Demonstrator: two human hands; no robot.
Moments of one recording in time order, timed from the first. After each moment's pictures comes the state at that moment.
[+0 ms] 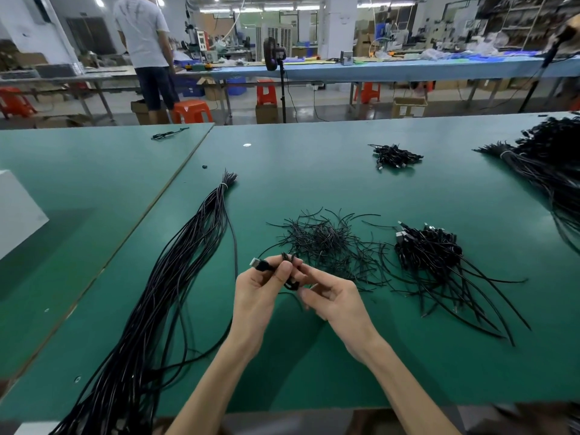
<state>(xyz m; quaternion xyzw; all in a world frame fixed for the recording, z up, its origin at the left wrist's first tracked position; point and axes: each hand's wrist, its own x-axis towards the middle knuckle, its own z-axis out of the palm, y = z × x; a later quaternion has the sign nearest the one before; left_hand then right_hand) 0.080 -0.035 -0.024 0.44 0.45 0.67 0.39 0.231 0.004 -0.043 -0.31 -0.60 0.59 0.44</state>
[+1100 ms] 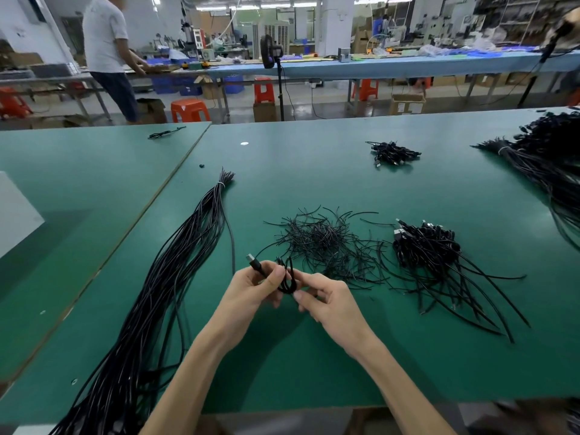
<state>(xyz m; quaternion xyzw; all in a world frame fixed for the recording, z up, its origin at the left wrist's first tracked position) 0.044 -0.030 -0.030 0.50 0.46 0.53 0.50 0.230 0.008 -0.049 -0.35 -0.68 0.51 0.39</state>
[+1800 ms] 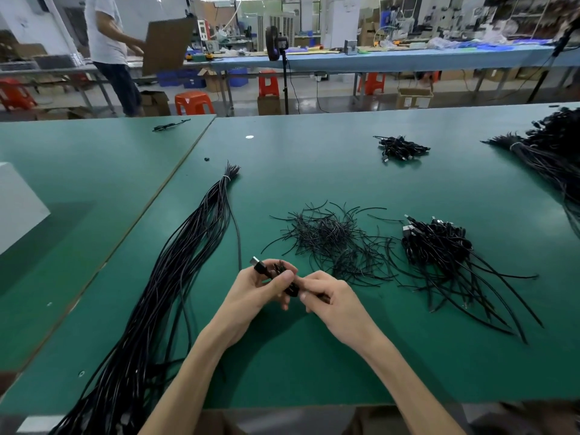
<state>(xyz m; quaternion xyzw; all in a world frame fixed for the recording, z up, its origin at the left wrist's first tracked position) 0.037 -0.032 -0.038 0.49 0.46 0.54 0.51 0.227 0.008 -0.053 -0.36 -0.73 0.48 0.34</state>
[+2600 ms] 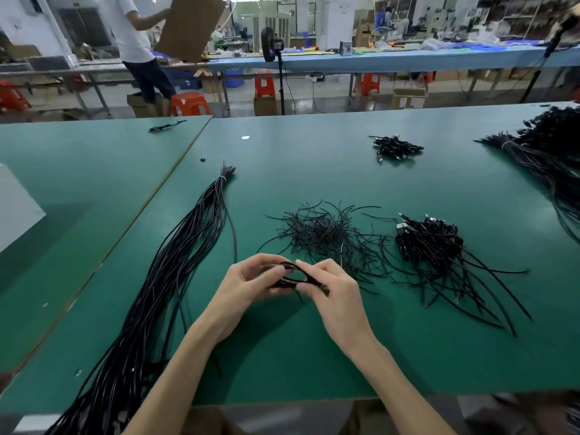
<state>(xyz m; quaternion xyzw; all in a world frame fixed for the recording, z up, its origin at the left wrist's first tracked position) 0.031 -0.029 -0.034 0.48 0.45 0.54 0.53 0.223 -0.002 -0.044 -0.39 -0.74 0.33 0.44</state>
